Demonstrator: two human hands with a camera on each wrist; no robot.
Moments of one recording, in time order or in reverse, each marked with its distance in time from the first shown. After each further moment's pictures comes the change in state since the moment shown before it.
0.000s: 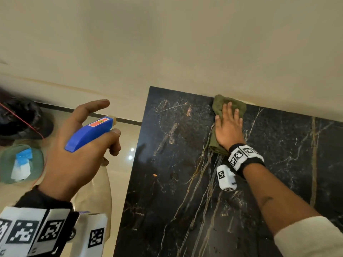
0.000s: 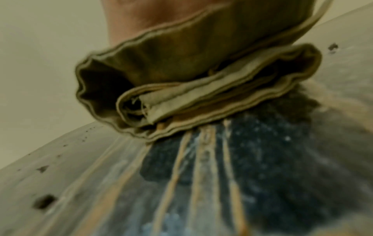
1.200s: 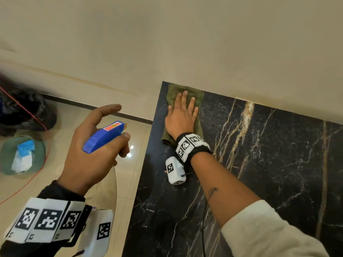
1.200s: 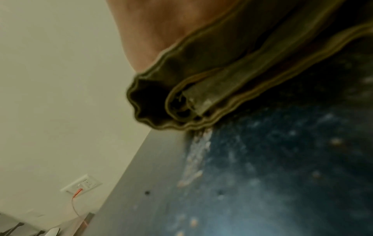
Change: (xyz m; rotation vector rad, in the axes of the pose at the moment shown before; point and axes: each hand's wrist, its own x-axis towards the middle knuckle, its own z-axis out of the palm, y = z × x) left_hand -0.004 -0.042 -0.012 -0.054 0.010 0.008; right_hand -0.019 -0.188 0.063 0.074 0.015 -0.101
